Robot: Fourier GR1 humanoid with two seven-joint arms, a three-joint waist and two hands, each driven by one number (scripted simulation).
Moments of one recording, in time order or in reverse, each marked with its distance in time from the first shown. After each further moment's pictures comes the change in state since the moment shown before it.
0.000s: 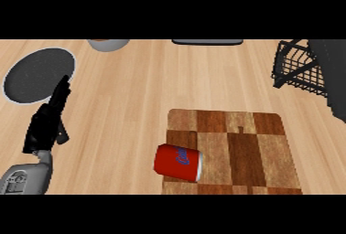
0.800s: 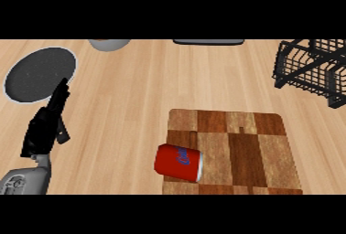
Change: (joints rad) left arm 0.028 -0.006 0.007 -0.020 -0.004 -0.012 -0.015; right arm 0.018 -0.210 -0.056 0.327 0.053 -0.065 -0.277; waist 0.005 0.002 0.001
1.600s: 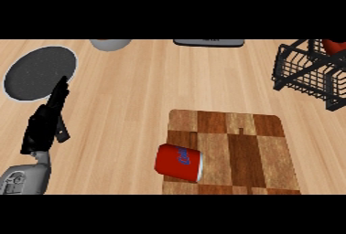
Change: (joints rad) left arm -0.023 0.002 0.014 0.025 -0.002 -0.010 -0.002; right arm 0.044 0.004 -0.214 0.096 -0.223 -0.029 -0.137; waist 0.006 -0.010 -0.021
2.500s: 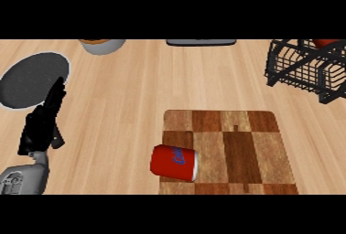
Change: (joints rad) left arm 0.001 -0.003 0.024 0.003 -0.001 0.004 0.022; right arm 0.117 -0.093 -0.153 -0.242 -0.186 -0.052 0.091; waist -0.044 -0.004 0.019
